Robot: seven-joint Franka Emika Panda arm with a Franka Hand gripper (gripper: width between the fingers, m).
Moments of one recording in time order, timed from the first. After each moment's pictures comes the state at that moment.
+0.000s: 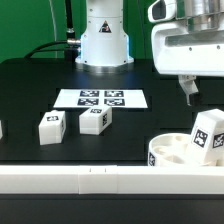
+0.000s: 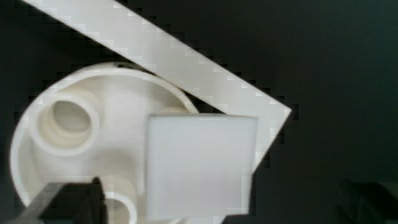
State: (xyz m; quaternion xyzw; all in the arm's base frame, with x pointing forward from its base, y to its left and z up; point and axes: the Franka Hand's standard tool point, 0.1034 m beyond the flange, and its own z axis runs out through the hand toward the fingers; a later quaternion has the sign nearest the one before) arm 0.642 0.115 0.099 -0.86 0.49 -0.04 0.11
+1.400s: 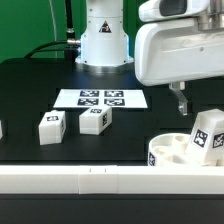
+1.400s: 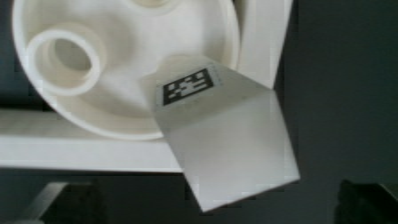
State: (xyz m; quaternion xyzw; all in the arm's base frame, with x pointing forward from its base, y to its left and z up) arm 0.645 0.113 0.101 -0.99 -0.12 -0.09 0.04
